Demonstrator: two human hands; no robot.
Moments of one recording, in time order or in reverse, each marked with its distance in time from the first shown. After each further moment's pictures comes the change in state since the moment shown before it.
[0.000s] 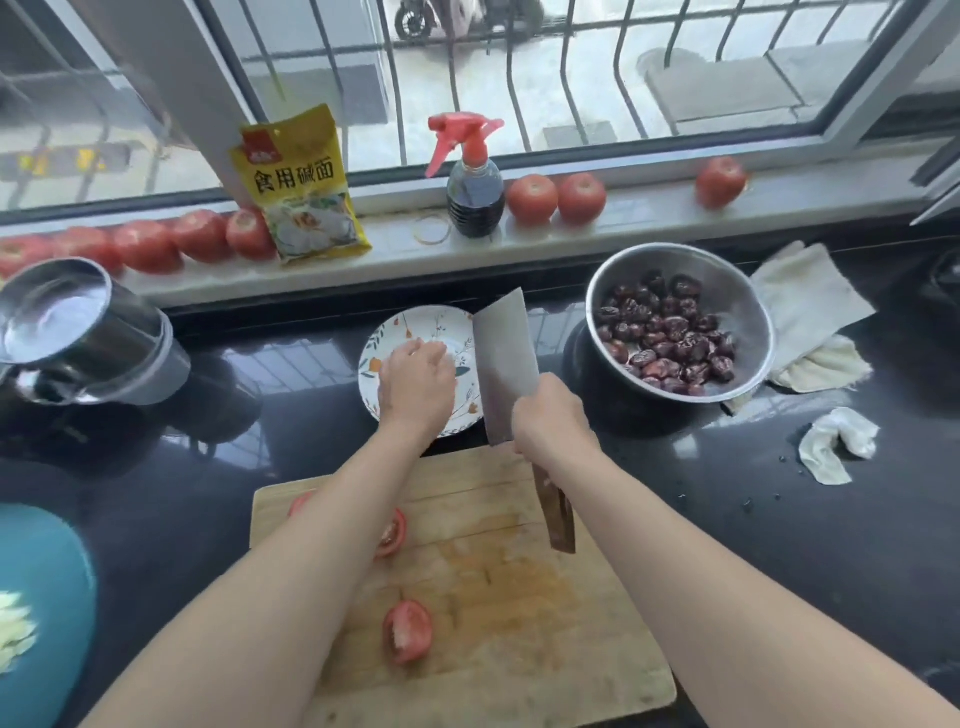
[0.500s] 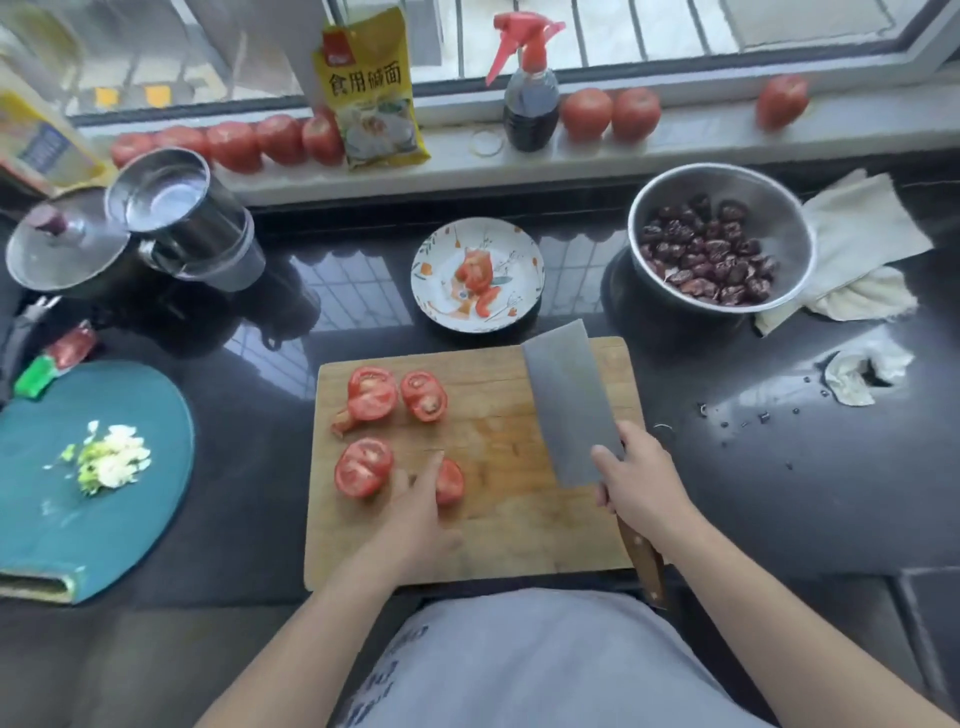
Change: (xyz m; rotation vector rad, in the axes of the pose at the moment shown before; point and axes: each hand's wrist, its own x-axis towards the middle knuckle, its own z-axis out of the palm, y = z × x) left_hand -0.247 -0.108 -0.011 0.161 -0.483 -0.263; right_hand -0.116 0.148 0.010 0.126 -0.112 -0.137
